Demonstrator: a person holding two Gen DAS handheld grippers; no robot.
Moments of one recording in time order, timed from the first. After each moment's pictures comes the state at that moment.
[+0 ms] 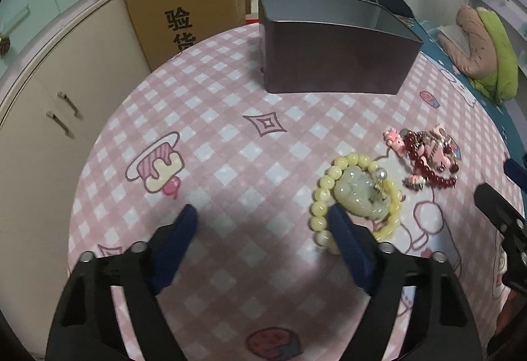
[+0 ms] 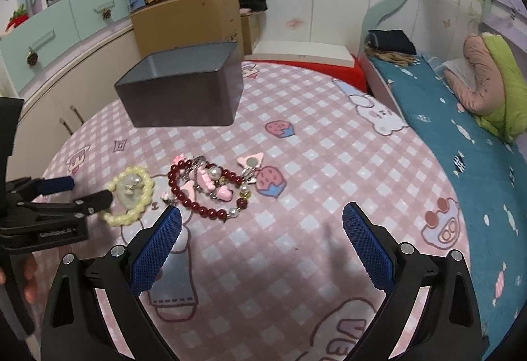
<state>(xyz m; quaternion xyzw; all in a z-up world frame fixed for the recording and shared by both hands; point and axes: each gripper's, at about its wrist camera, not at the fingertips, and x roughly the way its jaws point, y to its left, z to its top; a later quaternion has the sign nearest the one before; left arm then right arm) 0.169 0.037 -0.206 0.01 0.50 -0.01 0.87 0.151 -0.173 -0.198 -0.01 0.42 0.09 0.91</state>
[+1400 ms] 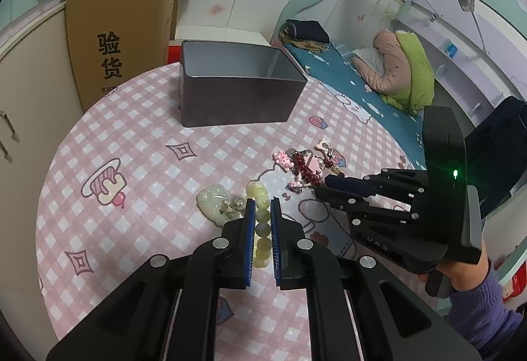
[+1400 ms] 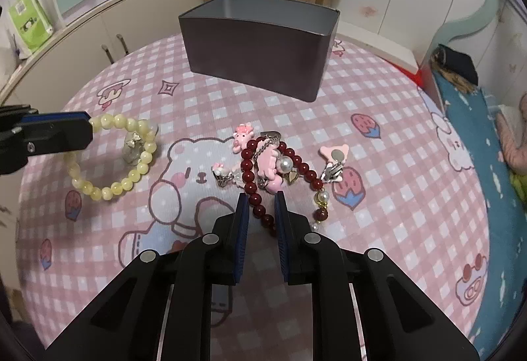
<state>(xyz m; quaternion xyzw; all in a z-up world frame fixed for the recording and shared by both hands) 0.130 0.037 -0.157 -0.07 0.44 -0.20 0.87 0.170 -0.132 -0.216 -0.10 0.47 0.21 0.85</state>
